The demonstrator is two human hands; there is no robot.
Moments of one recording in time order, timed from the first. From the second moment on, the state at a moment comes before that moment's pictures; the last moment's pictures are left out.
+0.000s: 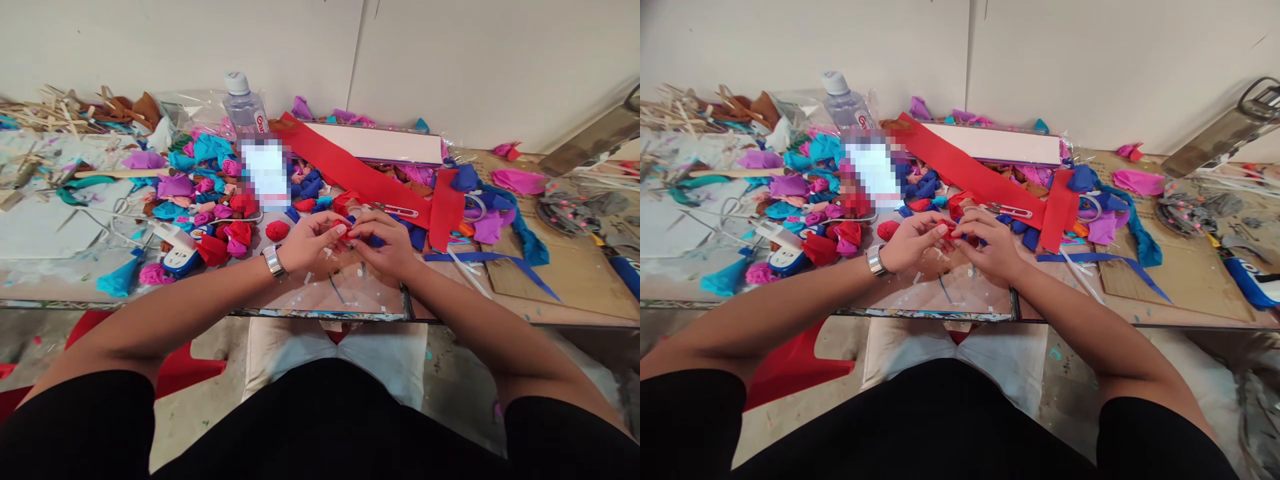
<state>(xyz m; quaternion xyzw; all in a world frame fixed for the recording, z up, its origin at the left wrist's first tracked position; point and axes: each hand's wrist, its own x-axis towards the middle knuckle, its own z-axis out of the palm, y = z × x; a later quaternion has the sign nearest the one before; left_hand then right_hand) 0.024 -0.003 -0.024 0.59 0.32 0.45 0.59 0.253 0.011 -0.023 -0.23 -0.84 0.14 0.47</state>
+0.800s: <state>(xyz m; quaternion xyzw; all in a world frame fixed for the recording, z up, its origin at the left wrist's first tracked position) 0.024 -0.003 -0.030 0.56 0.30 0.44 0.63 0.253 0.014 -0.022 -0.22 -0.84 0.16 0.48</state>
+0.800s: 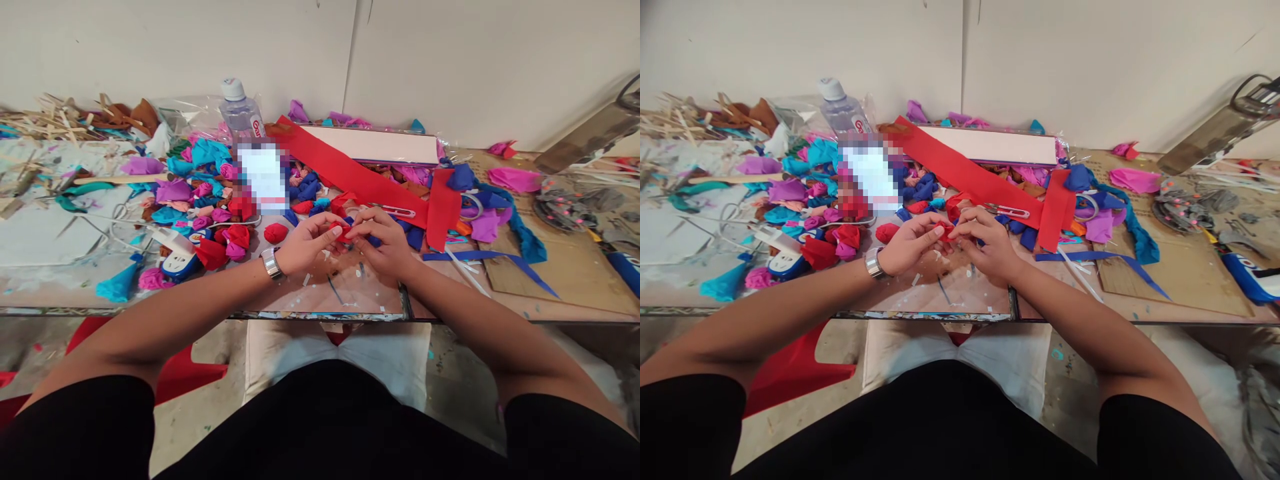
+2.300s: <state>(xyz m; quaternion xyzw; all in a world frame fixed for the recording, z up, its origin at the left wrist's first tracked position) 0.025 -0.004 -0.026 0.56 0.31 0.45 0.62 0.254 0.014 -0.021 -0.22 -0.85 0.18 0.45</state>
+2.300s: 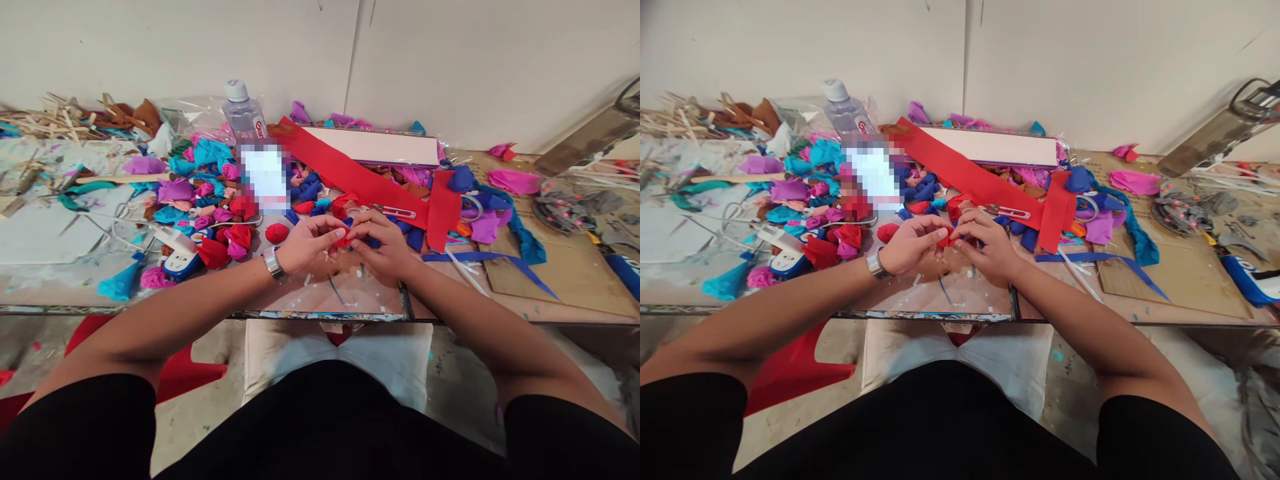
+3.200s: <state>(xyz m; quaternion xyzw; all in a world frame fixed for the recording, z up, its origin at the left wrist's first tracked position) 0.022 -0.001 -0.032 0.59 0.30 0.43 0.61 0.255 0.012 -0.020 -0.23 -0.85 0.17 0.45</state>
